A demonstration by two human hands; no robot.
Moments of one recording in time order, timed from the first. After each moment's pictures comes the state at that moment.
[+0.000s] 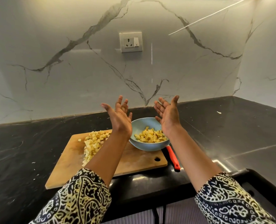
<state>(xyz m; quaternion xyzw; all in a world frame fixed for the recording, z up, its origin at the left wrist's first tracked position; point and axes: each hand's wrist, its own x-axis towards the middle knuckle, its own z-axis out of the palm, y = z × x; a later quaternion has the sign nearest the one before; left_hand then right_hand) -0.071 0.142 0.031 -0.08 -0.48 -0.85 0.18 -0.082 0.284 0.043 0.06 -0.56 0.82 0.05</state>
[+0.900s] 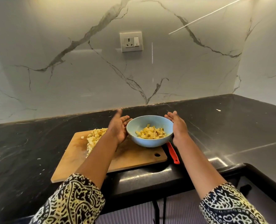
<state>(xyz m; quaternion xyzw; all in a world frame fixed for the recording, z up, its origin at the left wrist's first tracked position) -0.062 0.116 0.013 0.07 -0.56 -0.82 -0.02 -0.071 0.313 -0.001 -0.07 -0.58 0.81 0.07</state>
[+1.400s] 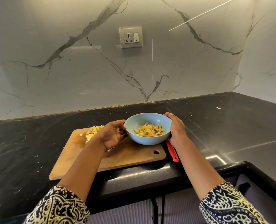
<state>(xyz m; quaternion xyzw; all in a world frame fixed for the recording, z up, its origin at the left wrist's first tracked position) -0.028 0.097 0.008 0.04 -0.60 -0.80 -0.08 -0.077 0.308 -0.012 -0.11 -0.56 0.82 0.06</state>
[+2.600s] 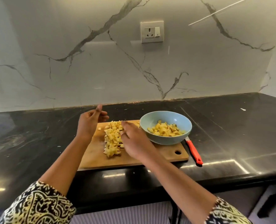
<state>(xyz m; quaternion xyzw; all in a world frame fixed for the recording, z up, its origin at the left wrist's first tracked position) -0.014 -0.017 0.008 0.08 -0.77 -0.58 0.28 0.020 0.167 0.004 0.29 -0.87 0.40 0.04</state>
